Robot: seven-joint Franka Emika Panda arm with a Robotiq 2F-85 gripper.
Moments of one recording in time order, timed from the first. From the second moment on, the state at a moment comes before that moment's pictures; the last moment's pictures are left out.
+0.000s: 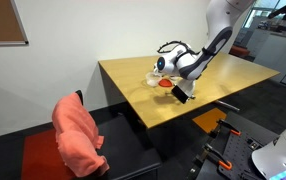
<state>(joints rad) -0.09 0.58 -0.09 -2.07 -1.25 1.80 -0.40</state>
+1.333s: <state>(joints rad) -0.28 0.66 -0.16 -1.94 -1.31 1.80 -0.41</state>
